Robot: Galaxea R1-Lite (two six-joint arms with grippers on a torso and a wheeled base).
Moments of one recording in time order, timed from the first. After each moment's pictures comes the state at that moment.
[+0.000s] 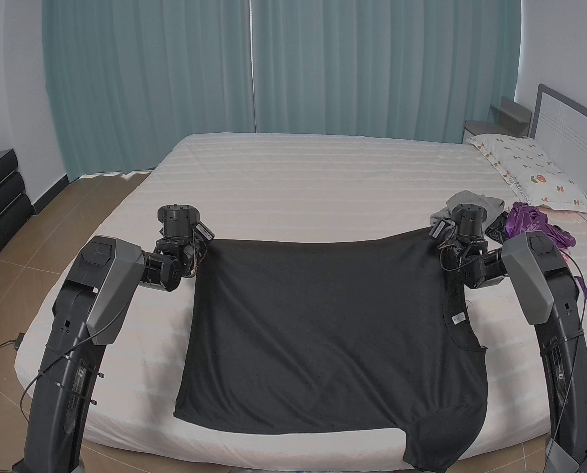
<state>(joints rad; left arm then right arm) -0.15 2.77 -2.00 -0.42 0.21 -0.82 0.06 2.77 -1.90 -0.64 -0.25 0.49</state>
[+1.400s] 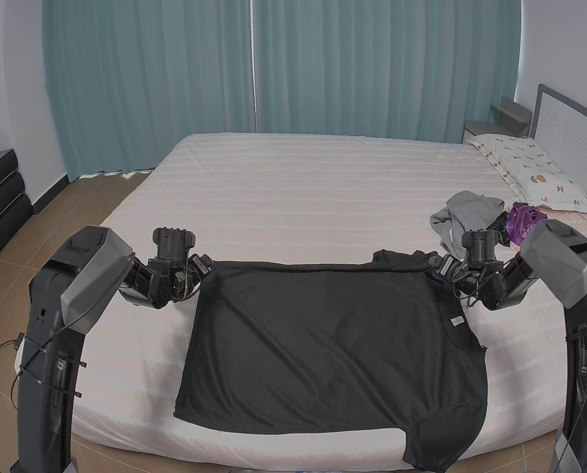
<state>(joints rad) -0.16 2.61 -1.58 -0.42 0.16 -0.80 0.07 2.52 -1.32 -0.67 -0.14 0.58</state>
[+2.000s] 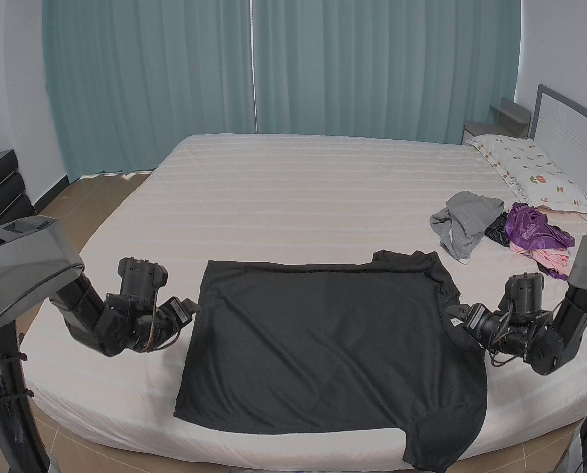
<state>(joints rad) -0.21 2.18 -0.80 -0.59 0.09 -0.82 0.11 2.13 -0.45 -1.04 0.02 0.73</state>
